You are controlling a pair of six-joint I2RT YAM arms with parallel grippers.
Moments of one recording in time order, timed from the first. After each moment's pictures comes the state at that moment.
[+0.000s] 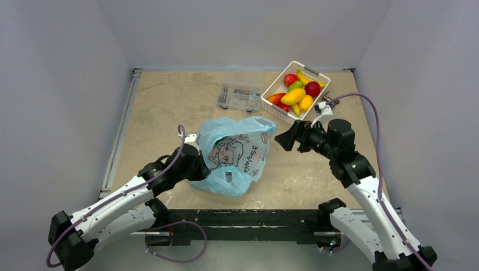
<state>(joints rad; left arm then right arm) -0.79 0.81 0.58 -0.57 -0.13 -0.78 0.31 0.77 0.81 -0.41 -0.29 0.49</state>
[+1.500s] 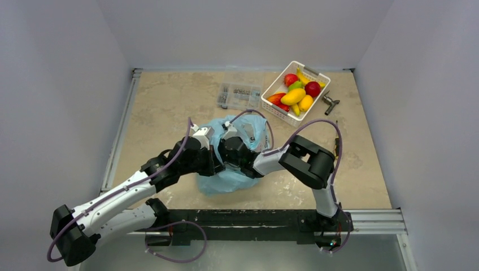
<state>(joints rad) -0.80 0.88 0.66 -0.42 0.09 -0.72 1.01 1.98 0.94 0.73 0.07 0.89</state>
